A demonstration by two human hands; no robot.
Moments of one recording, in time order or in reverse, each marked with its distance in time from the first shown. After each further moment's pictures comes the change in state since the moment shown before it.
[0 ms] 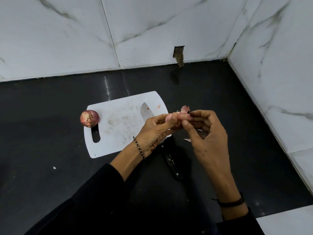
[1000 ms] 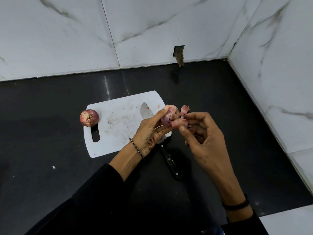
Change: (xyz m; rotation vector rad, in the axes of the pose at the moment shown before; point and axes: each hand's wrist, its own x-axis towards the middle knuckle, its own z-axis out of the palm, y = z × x) left_hand -0.001 0.006 0.000 -0.158 0.204 -0.113; right_hand -0.004 0.001 -0.005 0.051 -0.181 0.009
